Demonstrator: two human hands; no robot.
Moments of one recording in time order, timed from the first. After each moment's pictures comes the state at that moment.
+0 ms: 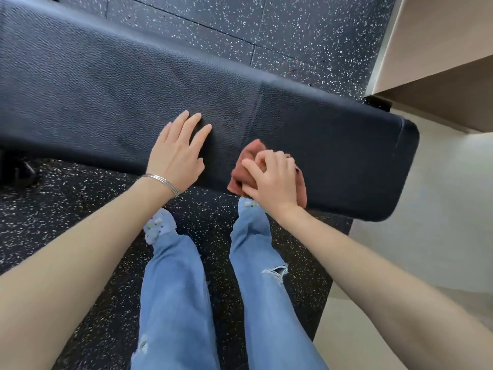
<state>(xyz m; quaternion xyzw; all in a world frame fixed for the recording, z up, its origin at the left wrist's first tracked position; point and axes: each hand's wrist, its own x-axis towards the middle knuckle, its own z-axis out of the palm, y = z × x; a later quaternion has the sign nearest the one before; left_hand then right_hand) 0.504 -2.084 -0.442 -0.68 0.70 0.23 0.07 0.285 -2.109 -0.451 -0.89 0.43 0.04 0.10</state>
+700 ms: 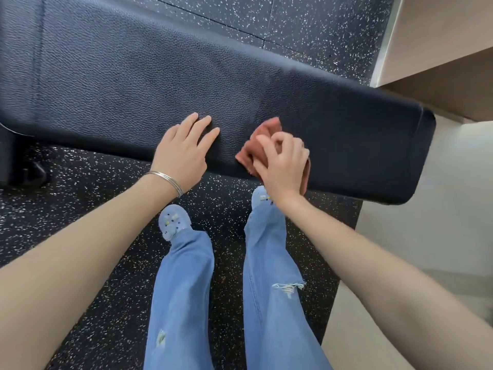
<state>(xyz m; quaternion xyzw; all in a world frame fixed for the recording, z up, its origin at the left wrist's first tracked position) 0.563 -2.042 -0.447 -0.64 0.73 0.22 0.08 0.354 -2.077 -0.454 -0.80 0.59 -0.01 0.09</state>
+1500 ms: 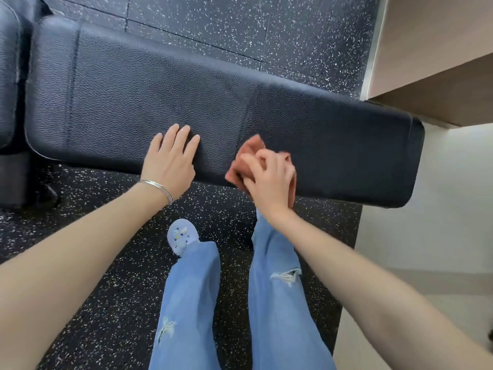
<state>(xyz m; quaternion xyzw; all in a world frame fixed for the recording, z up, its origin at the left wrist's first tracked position) 0.614 -2.039 -0.445 -0.67 0.71 0.20 0.10 0.400 -2.056 -0.447 -0.79 0.60 0.05 0.15</state>
